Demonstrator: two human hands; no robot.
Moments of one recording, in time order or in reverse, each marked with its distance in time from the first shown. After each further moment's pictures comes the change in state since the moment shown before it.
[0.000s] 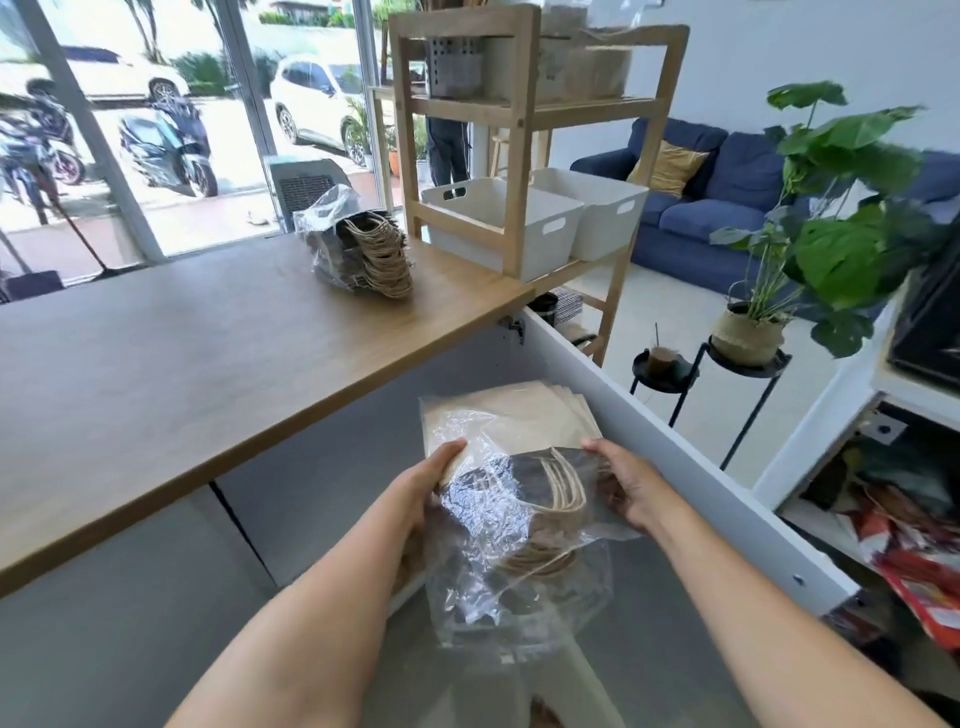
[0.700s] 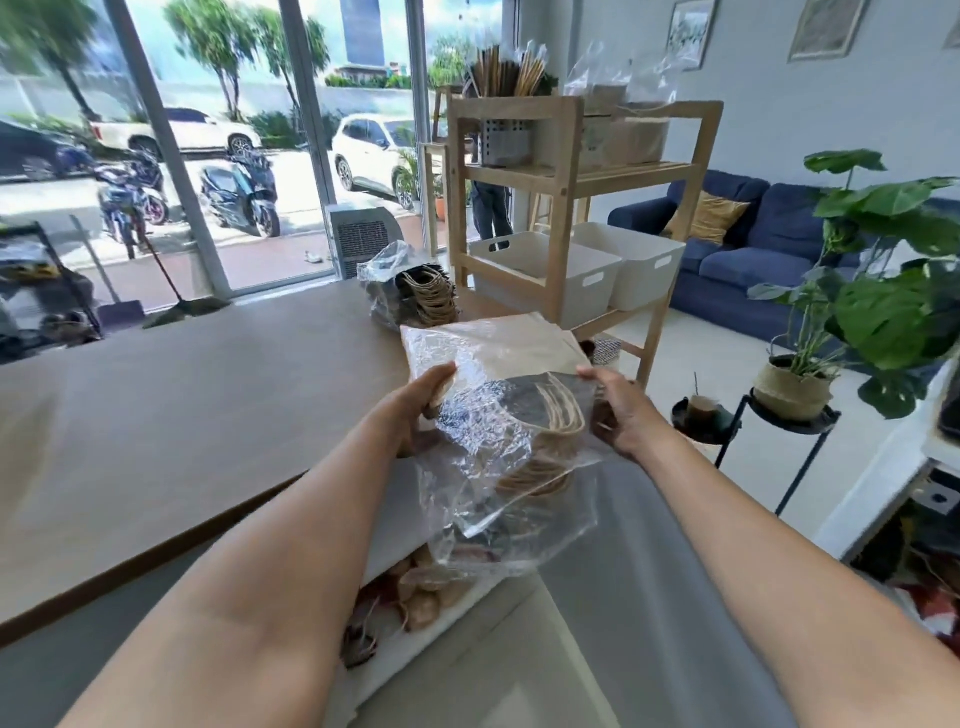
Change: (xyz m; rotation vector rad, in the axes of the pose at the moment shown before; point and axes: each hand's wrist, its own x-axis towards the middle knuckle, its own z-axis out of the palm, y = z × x) left_hand -0.087 0.117 -0.046 -0.089 0.074 0.264; right_hand -0.023 -0.122 0.067 0.134 -0.110 -0.175
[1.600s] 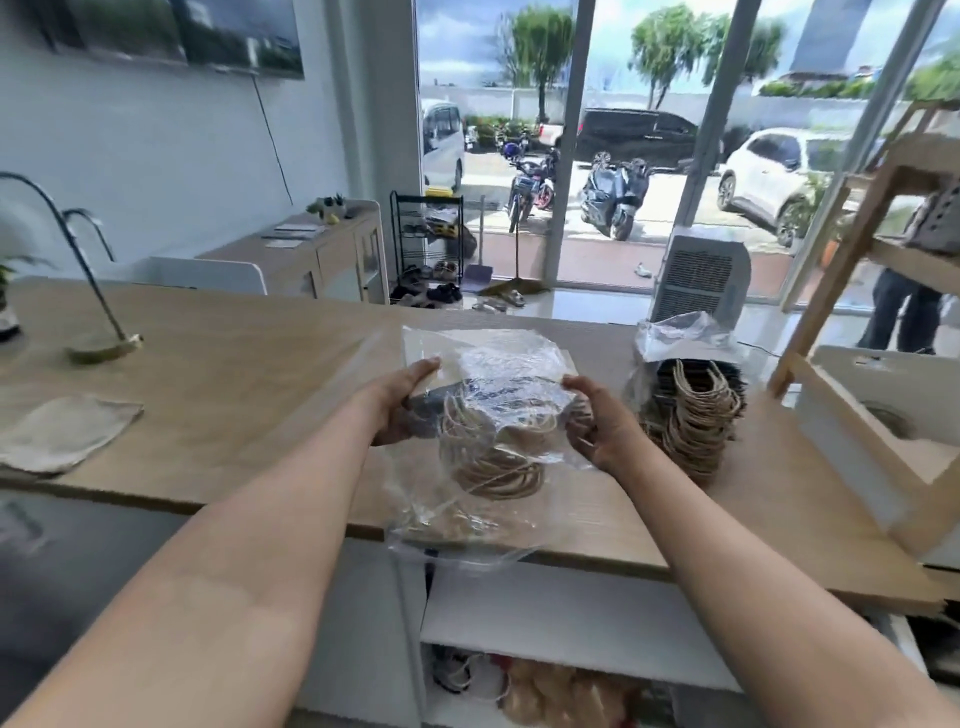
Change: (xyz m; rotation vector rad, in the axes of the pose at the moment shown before) left_hand 0.025 0.055 -0.197 -0.414 0.636 -0.017; right_hand 0.120 -0.012 0.302 -0.228 -0.757 0.286
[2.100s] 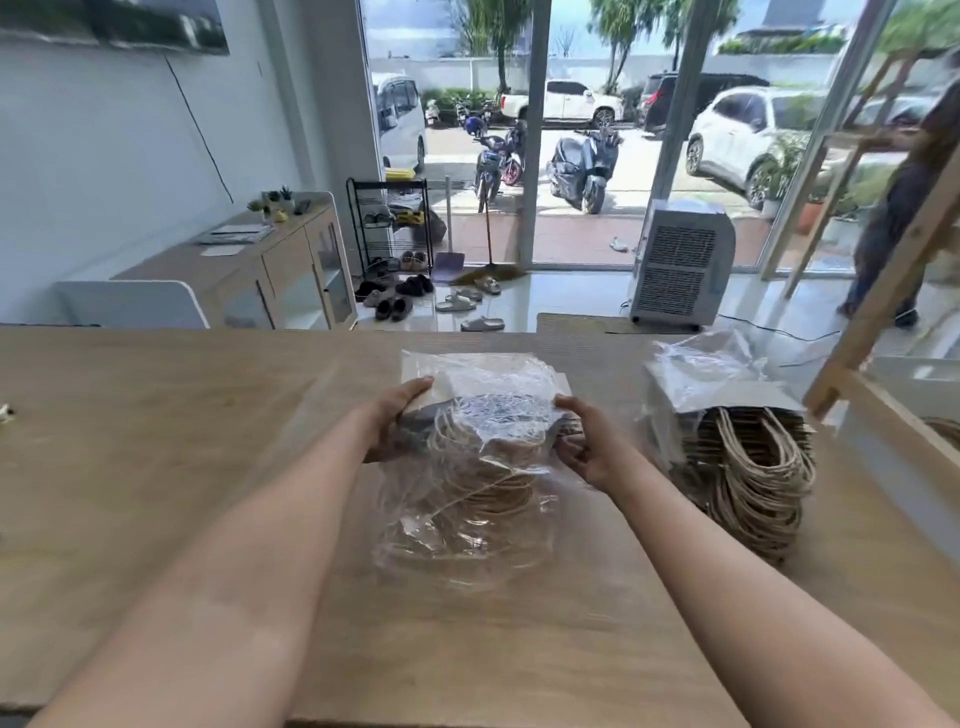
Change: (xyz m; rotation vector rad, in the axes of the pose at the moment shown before) left_hand 0.155 0.065 0.016 0.129 0.020 -0.095; right_hand 0.171 -0.016 0.014 0.014 0.129 0.110
